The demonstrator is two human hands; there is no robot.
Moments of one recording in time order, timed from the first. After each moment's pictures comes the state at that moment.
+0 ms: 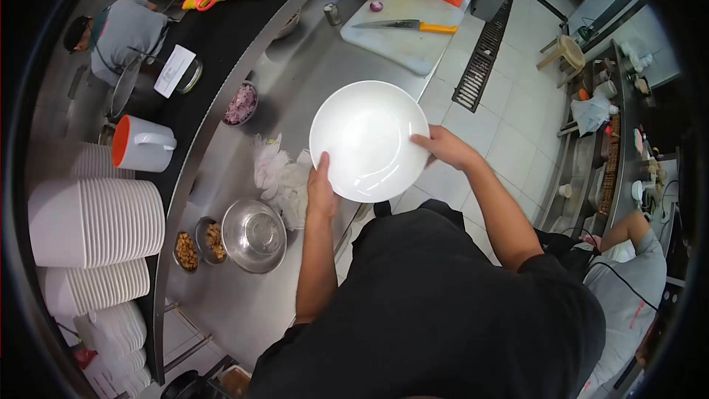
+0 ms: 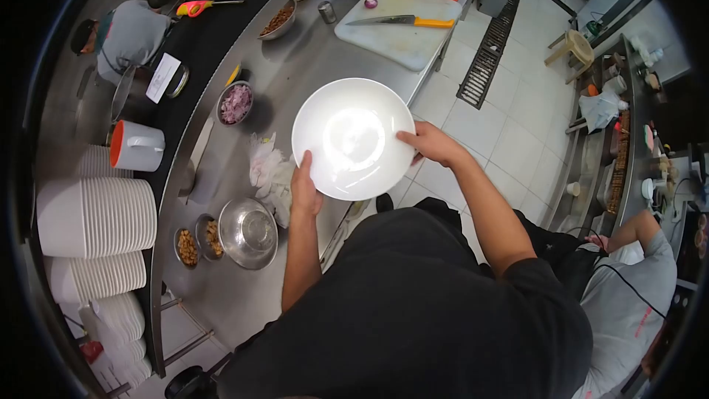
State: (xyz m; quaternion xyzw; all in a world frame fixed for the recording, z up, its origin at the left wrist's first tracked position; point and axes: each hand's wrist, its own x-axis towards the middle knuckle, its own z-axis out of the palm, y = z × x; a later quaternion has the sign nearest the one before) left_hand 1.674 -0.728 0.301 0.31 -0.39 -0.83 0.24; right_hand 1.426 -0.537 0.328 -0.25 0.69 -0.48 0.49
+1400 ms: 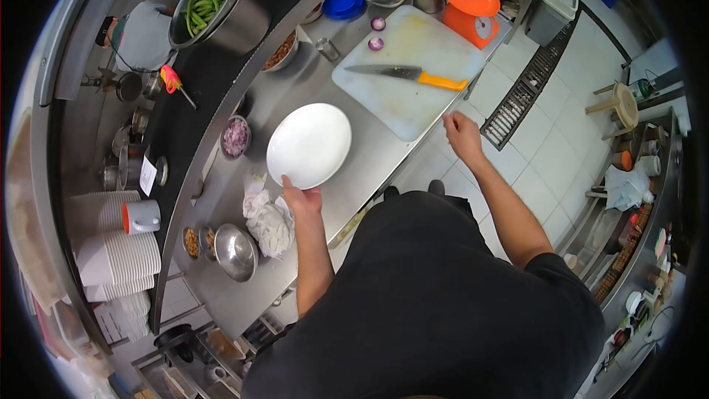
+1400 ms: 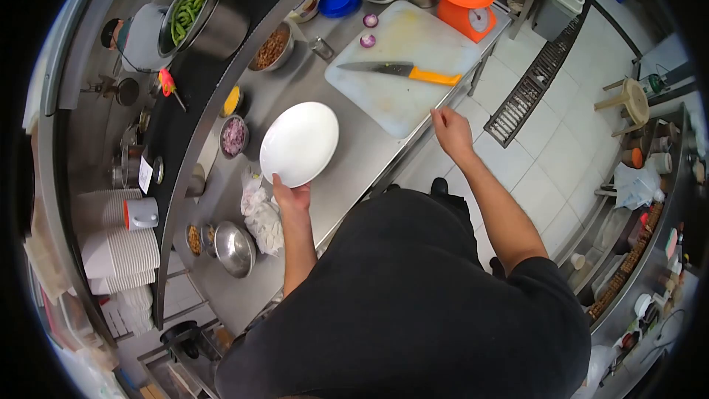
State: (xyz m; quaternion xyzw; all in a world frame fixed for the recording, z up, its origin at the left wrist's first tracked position) left_hand 1.475 -0.765 0.265 0.47 -0.14 -0.71 0.50; right_hand 1.097 -0.577 0.218 -0.32 0.82 -0.44 0.20
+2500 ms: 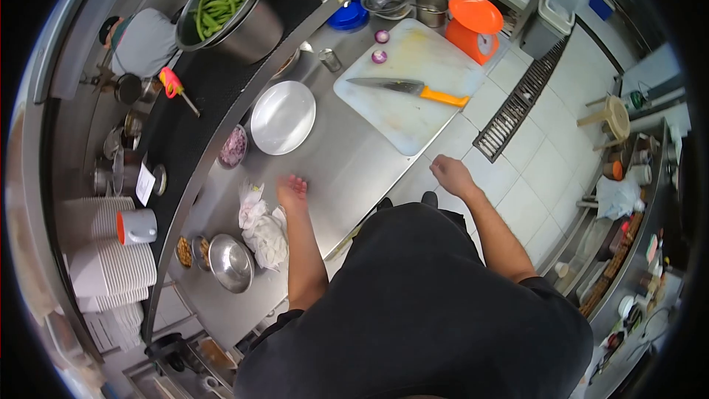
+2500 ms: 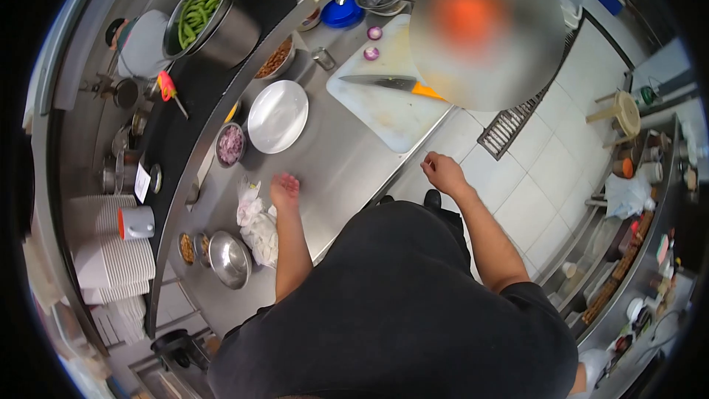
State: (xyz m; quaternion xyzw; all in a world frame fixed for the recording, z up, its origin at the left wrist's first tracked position) left_hand 1.526 -0.851 0.166 0.59 -0.18 -0.63 0.47; right_hand 1.140 -0.553 0.212 -0.41 0.81 -0.27 0.32
